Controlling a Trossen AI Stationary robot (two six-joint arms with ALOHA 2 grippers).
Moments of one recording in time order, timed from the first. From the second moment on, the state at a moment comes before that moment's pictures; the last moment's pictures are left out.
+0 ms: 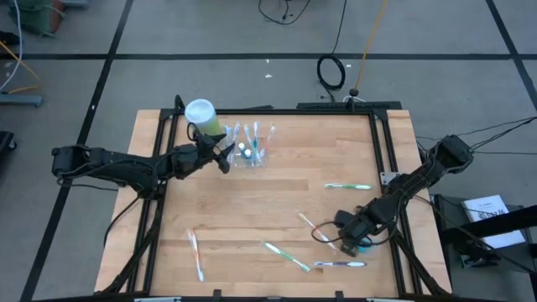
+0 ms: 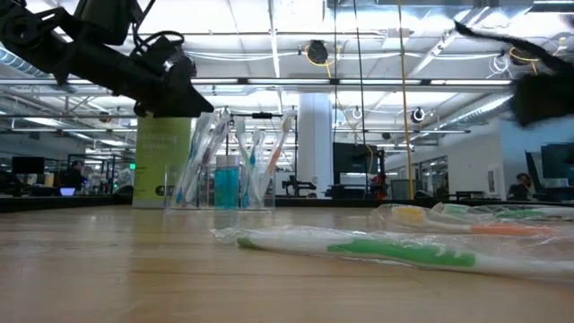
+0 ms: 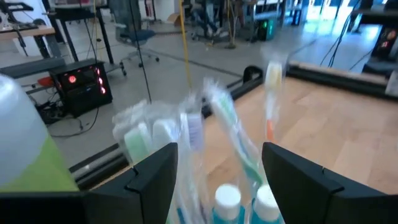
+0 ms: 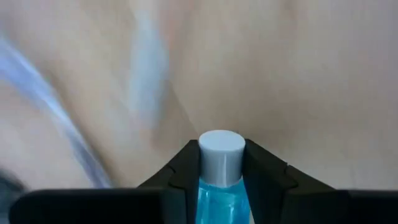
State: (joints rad) left arm 0.17 1.06 0.32 0.55 -0.54 -0.09; right arm 0.63 1.41 0.65 -0.47 -0.04 1.17
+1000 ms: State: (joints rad) left arm 0.09 0.88 0.32 0.73 -0.49 0.16; right arm -0.04 1.87 0.87 1.15 -0.01 -0.22
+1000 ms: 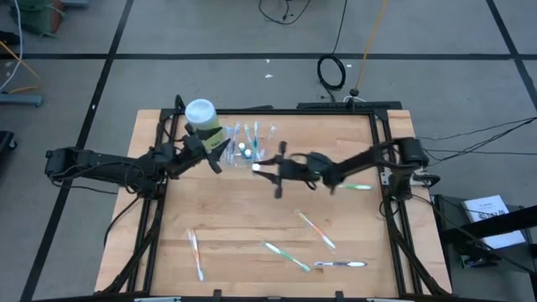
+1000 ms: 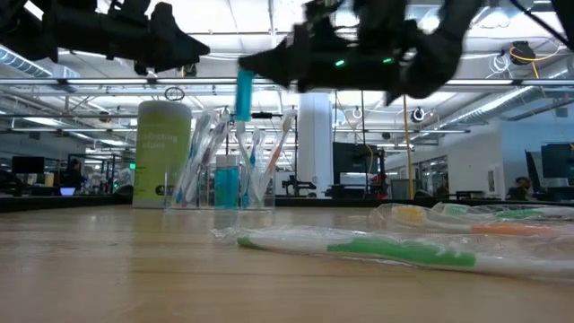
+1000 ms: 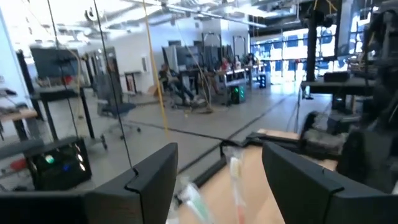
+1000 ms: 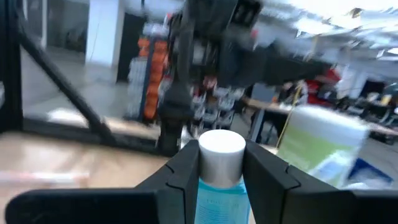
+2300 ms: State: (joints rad) left arm 0.05 0.83 0.32 0.61 -0.59 0.23; right arm -0.19 2.18 1.28 0.71 0.16 -0.06
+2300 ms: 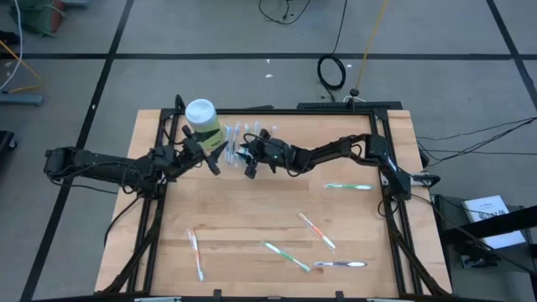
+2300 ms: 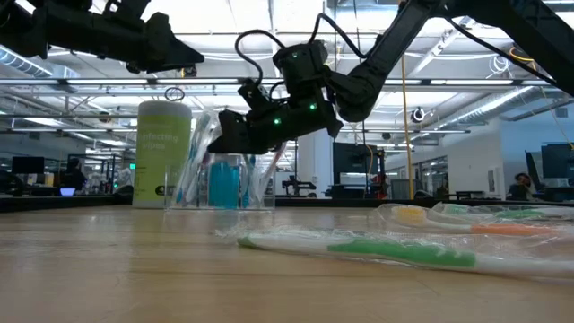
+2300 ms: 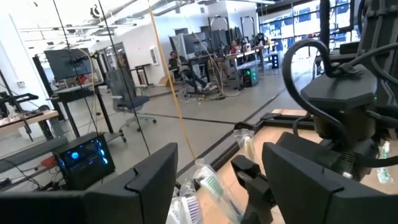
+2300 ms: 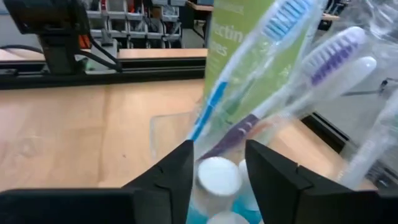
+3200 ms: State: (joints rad) left arm 0.05 0.83 0.32 0.59 -0.59 0.22; right arm -0.02 1.67 1.28 -0.54 0.16 0.09
